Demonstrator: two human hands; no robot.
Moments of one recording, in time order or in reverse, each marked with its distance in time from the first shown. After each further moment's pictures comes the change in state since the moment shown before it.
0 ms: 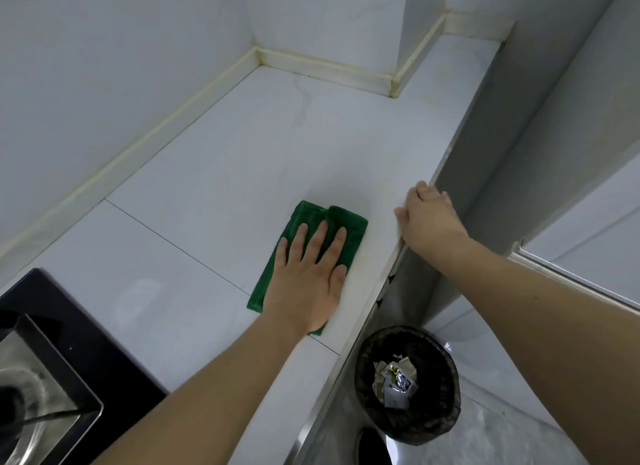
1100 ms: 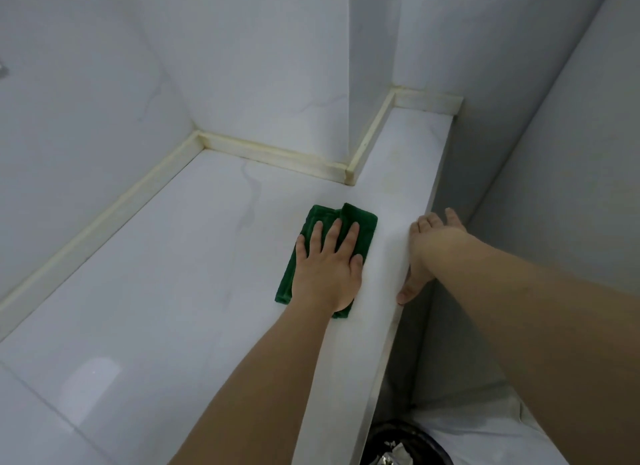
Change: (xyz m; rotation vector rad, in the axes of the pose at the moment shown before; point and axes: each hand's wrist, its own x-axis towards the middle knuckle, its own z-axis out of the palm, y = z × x) left_hand 0.254 0.049 -0.025 -0.058 0.029 0.065; right_hand 0.146 0.073 -0.087 -0.487 -0.493 0.114
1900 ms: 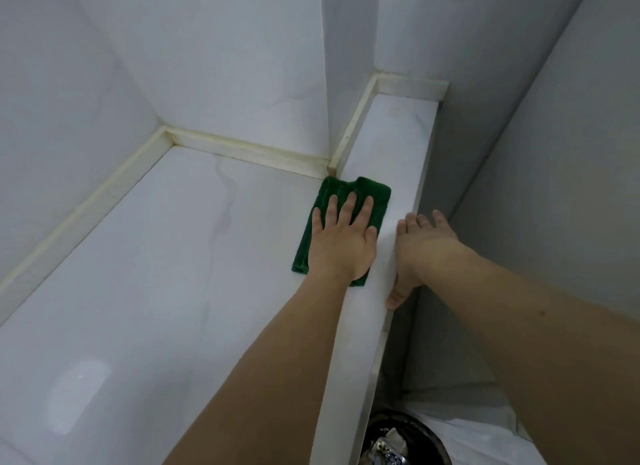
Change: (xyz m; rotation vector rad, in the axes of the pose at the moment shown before) left_hand 0.065 0.035 0.002 -0.029 -0.003 0.082; right_hand 0.004 0.002 -0.003 0.099 -0.029 -0.031
